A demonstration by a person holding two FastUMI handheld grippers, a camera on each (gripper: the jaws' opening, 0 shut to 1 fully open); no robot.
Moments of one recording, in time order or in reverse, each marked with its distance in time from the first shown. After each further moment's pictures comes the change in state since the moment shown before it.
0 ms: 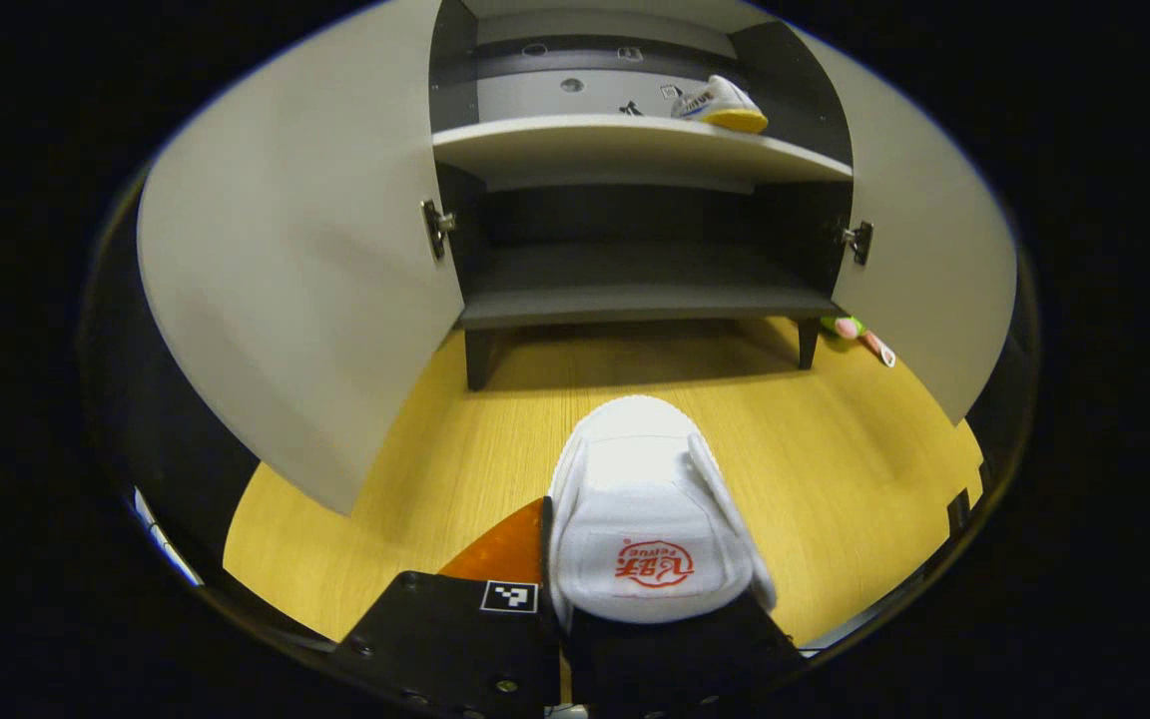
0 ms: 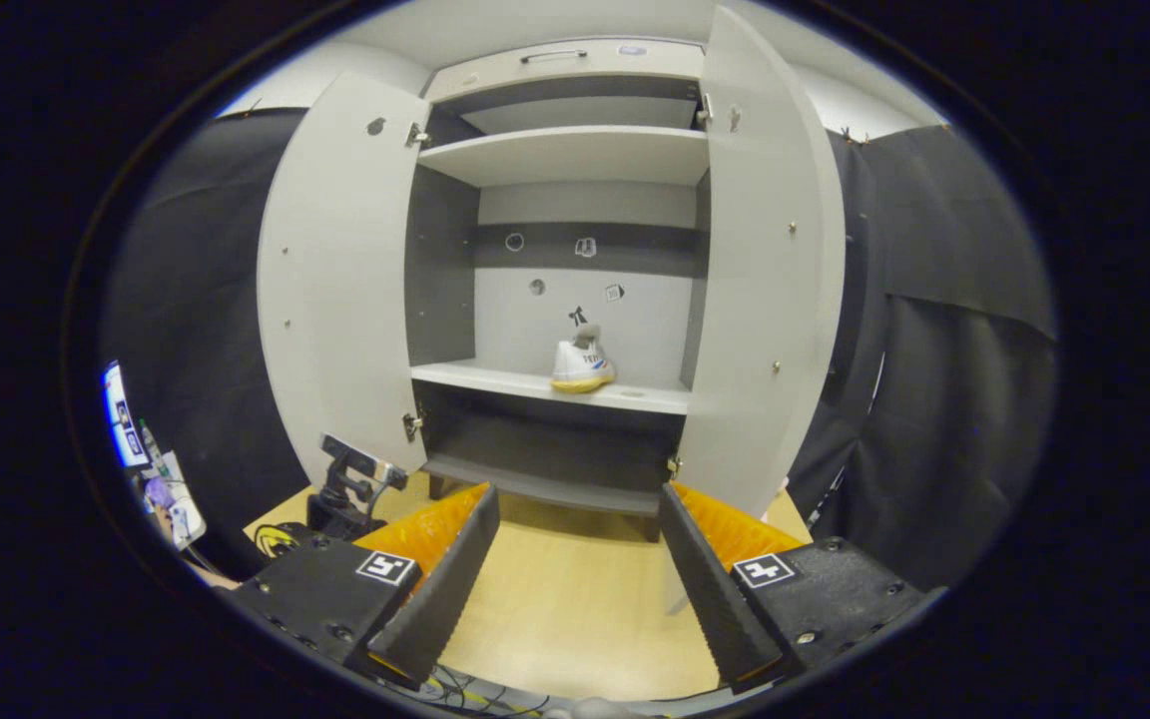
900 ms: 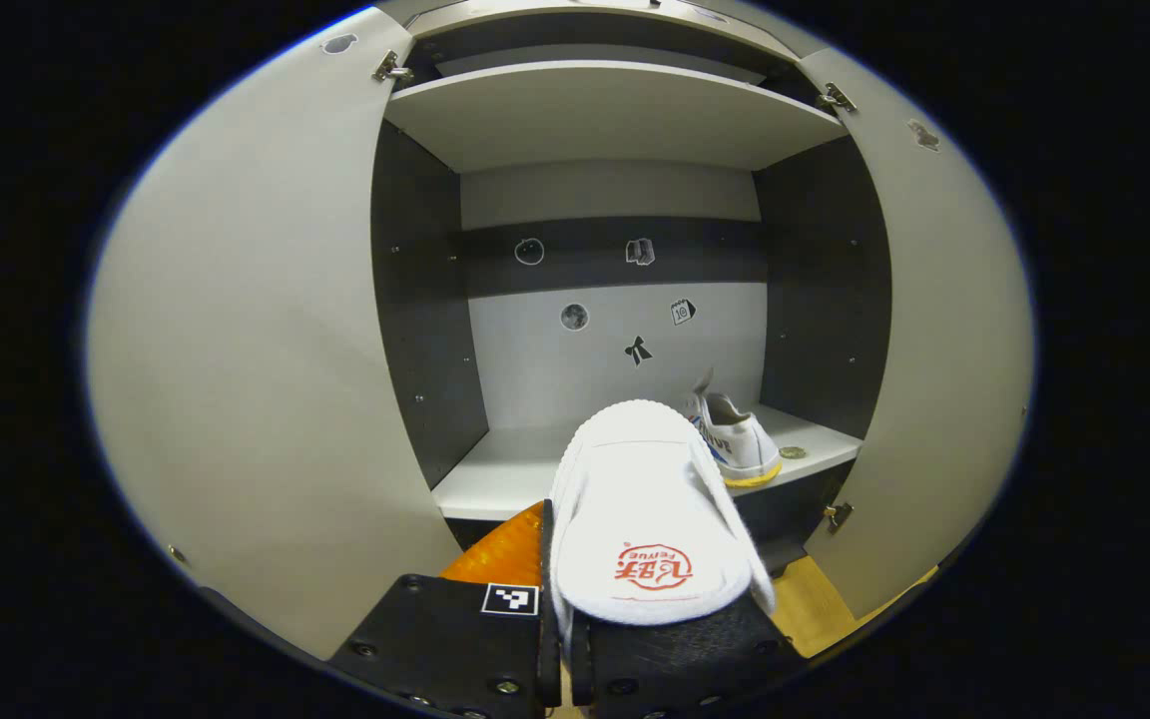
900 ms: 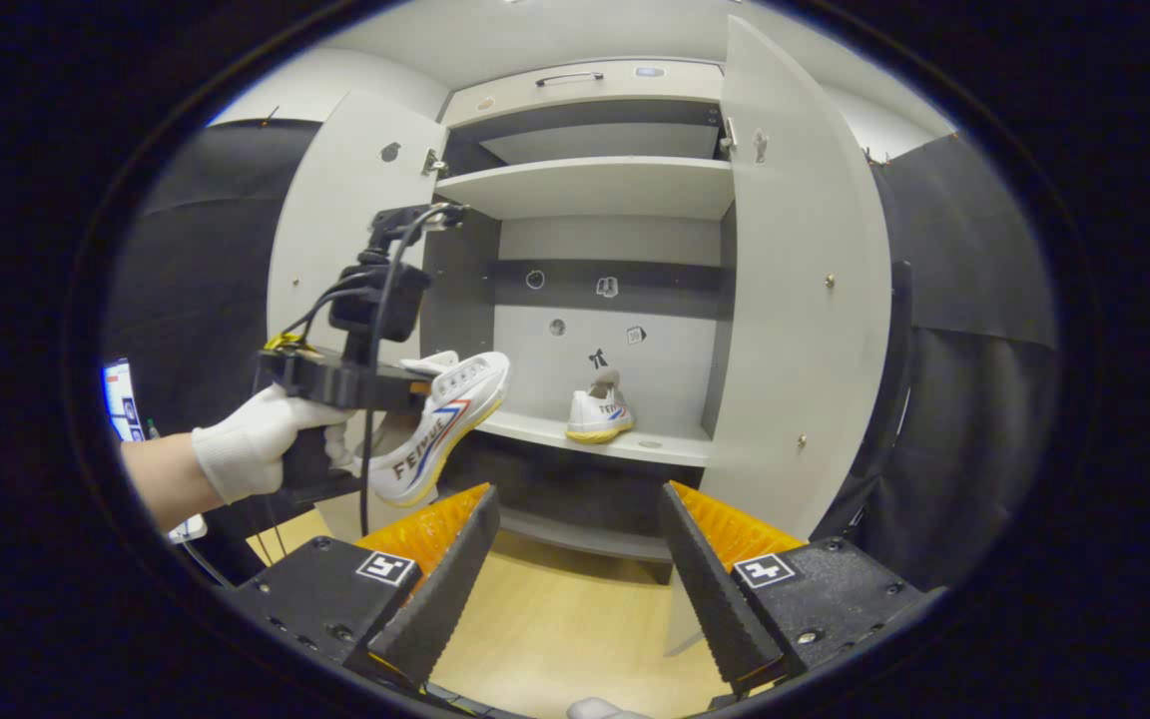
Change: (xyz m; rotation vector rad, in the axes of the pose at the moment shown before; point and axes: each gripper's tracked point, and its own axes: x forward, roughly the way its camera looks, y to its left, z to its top) left arm -0.025 -0.003 0.337 0.018 -0.381 0.014; right arm 0.024 0.004 0.036 -0.036 -0.092 0.090
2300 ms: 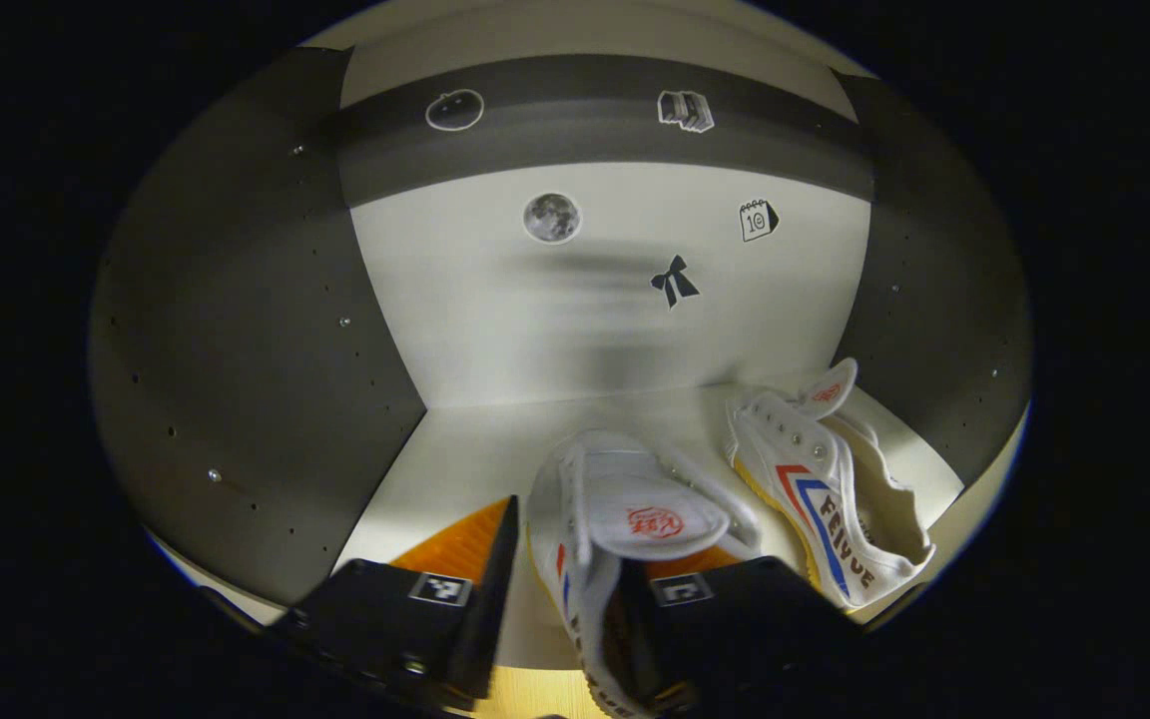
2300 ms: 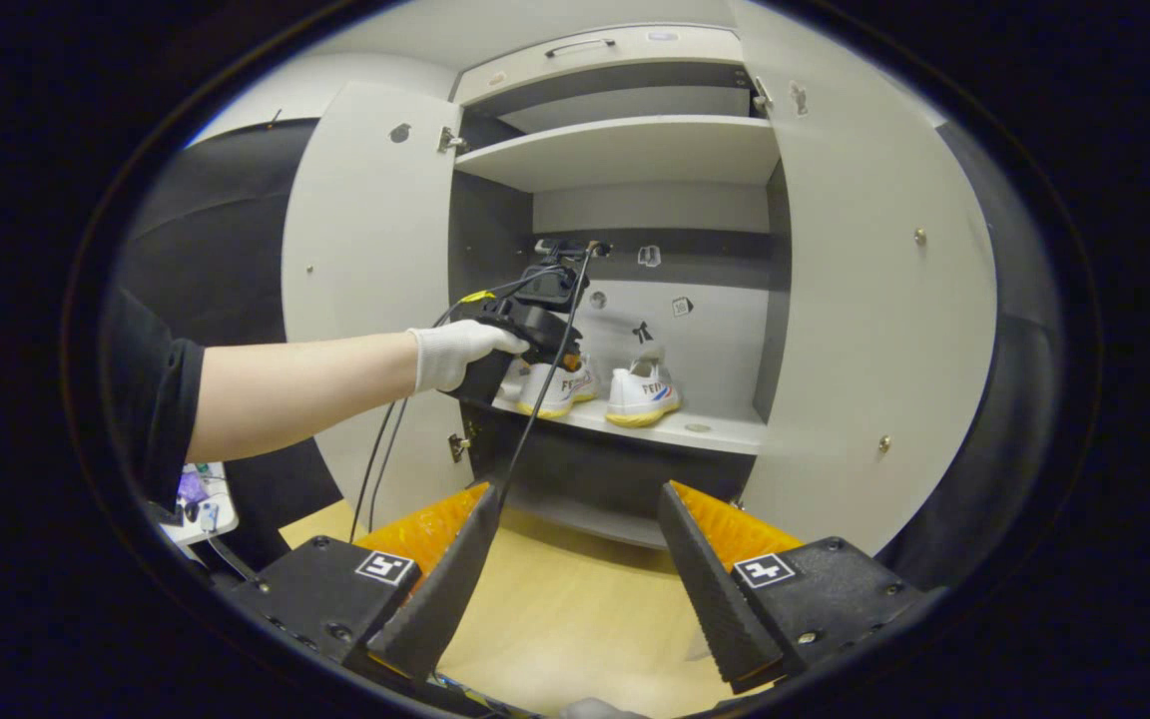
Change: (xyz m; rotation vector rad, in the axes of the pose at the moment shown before) left arm 0.190 -0.003 -0.023 0.014 0.350 -0.026; right arm 0.027 0.010 -0.008 0.023 0.090 0.138
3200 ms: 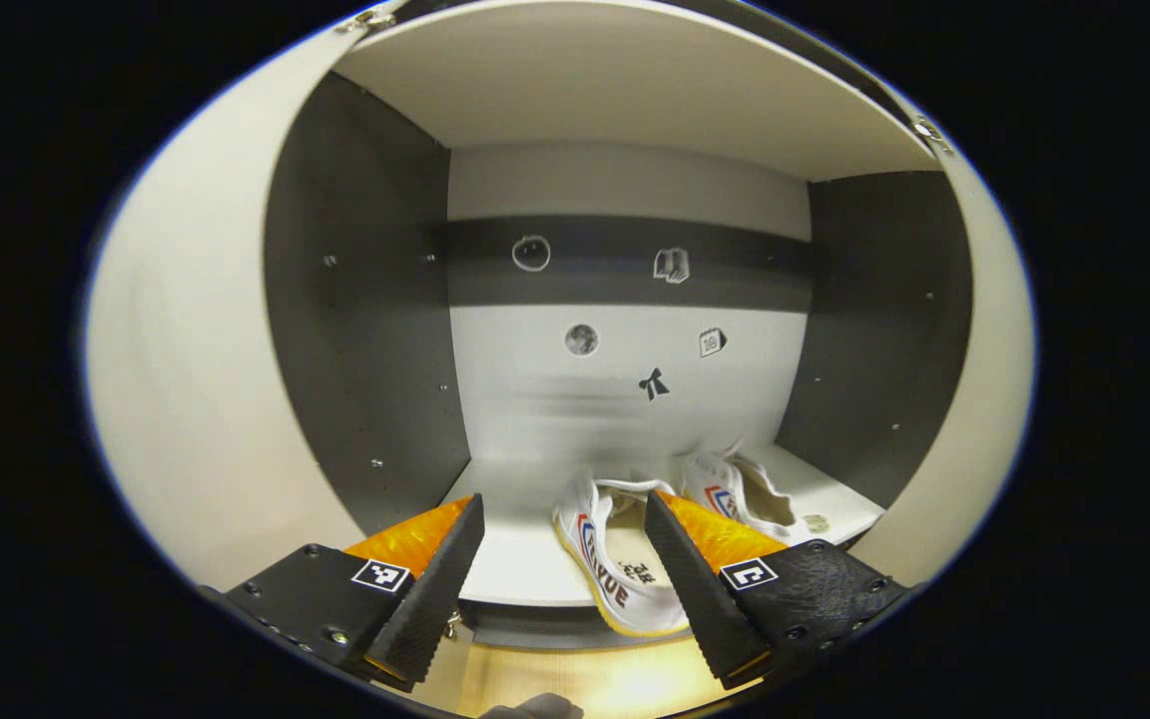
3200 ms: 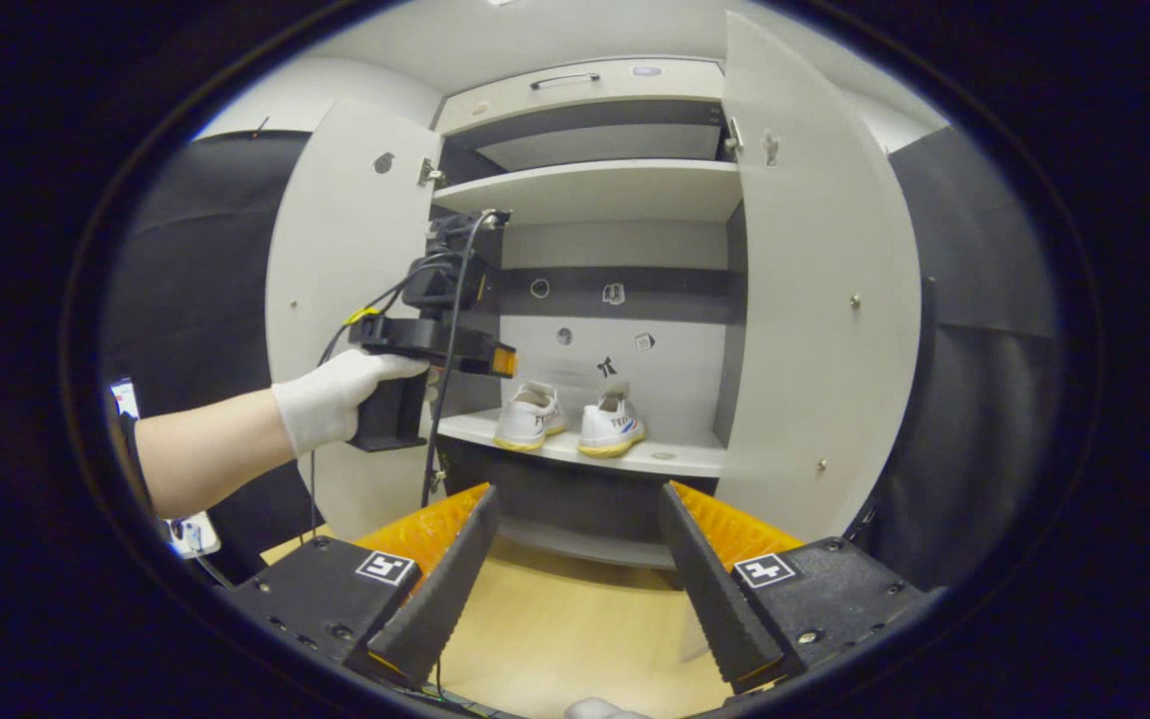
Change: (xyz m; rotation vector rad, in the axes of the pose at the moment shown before) left arm -0.148 0.010 0.021 -0.065 -0.334 -0.037; right arm -0.028 0.002 0.029 0.016 -0.109 -0.145
